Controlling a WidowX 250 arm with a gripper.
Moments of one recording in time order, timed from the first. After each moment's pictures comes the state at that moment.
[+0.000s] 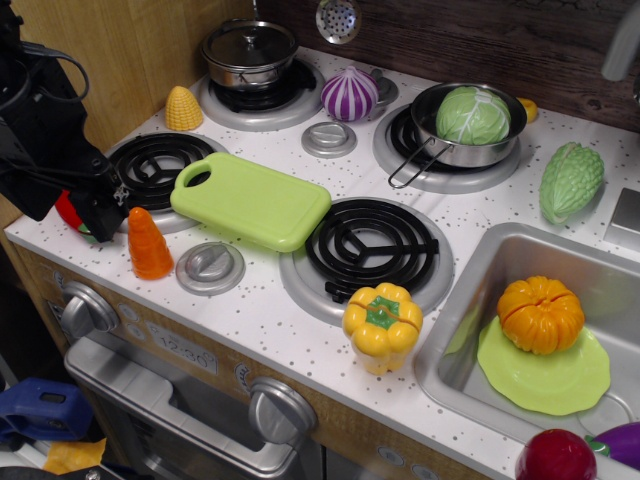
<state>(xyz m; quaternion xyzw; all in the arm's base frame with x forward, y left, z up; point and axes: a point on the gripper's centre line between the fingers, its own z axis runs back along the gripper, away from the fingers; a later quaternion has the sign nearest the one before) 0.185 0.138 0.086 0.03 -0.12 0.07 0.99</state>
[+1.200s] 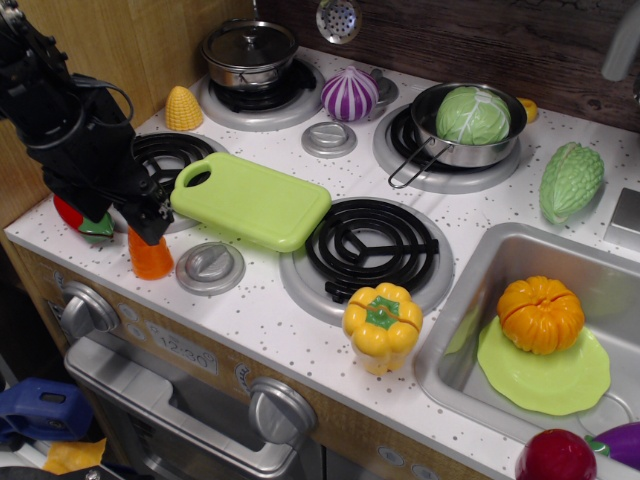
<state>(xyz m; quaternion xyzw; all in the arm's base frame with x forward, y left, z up) 0.222 0.137 0.049 0.02 -0.17 0.02 0.98</state>
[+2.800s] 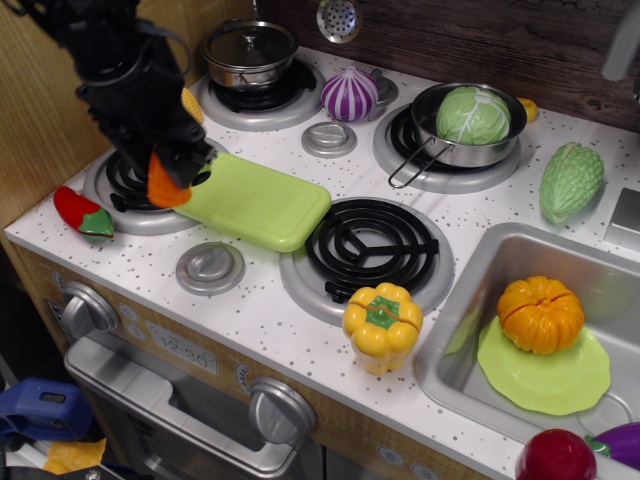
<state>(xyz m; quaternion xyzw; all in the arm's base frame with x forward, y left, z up) 0.272 0.125 0.081 0.04 -0.18 0.01 0.98</state>
